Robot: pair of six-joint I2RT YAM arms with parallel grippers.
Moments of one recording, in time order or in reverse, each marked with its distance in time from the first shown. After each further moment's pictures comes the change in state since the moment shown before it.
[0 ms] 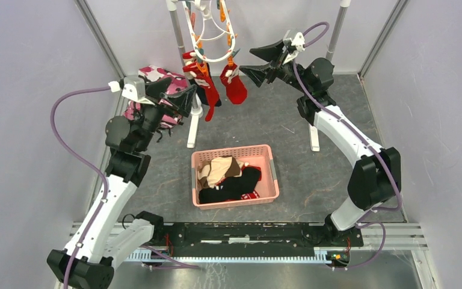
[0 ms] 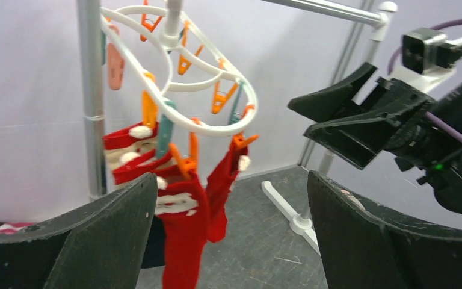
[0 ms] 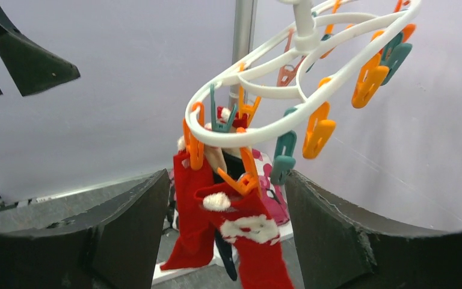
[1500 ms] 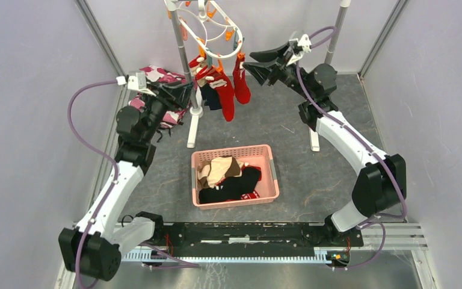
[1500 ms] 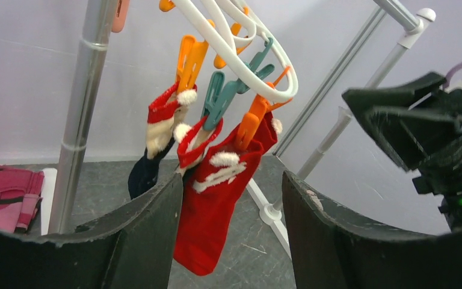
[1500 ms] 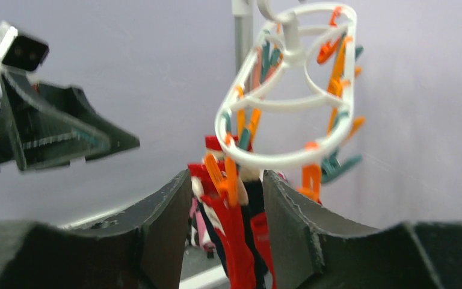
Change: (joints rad) left arm 0.106 0.169 -0.005 0.069 0.061 -0.266; right arm 0.006 -0.072 -0.094 0.060 0.076 0.117
